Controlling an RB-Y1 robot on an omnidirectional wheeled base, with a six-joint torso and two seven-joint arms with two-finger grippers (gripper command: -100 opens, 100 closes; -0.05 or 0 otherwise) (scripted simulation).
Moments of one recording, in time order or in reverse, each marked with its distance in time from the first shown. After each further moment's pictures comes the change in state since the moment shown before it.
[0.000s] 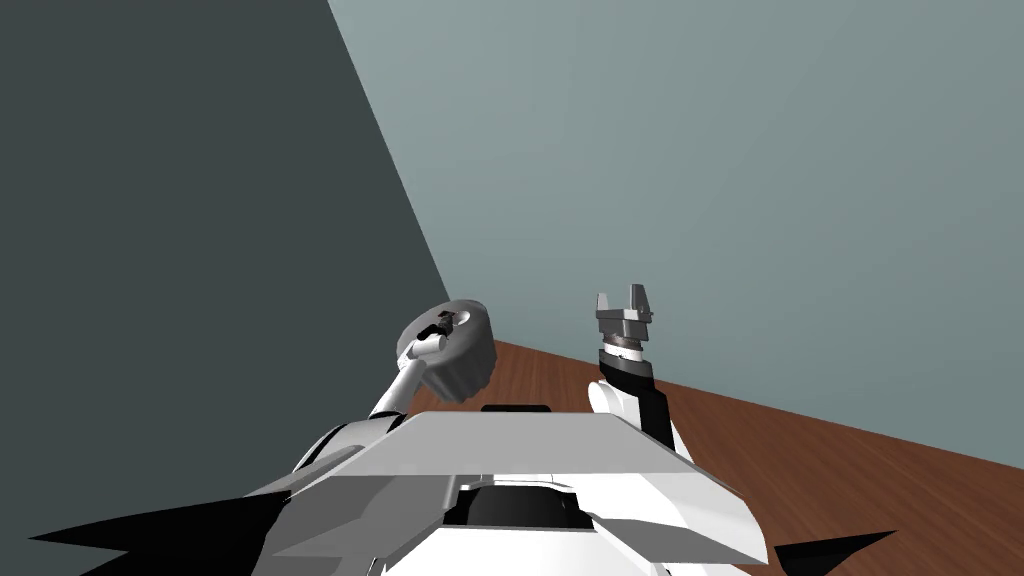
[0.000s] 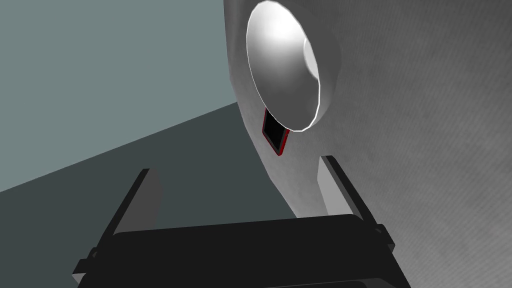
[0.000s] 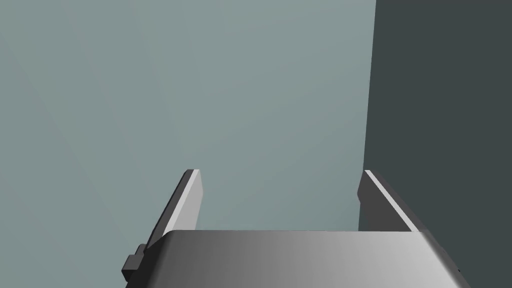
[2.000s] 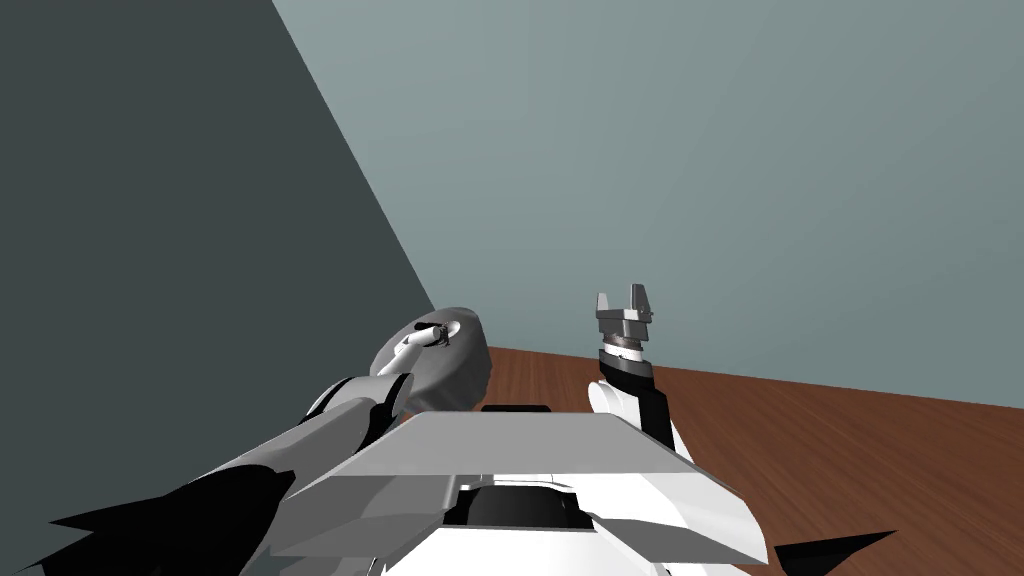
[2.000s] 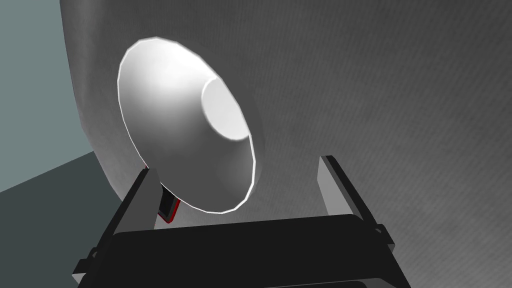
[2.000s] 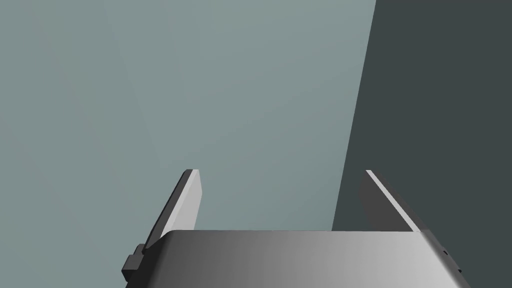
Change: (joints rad) left arm -0.267 0.140 -0.019 0.523 0.189 0.294 0.099; right arm 0.000 0.000 0.000 0.000 0.000 0.000 0.000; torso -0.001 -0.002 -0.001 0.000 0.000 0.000
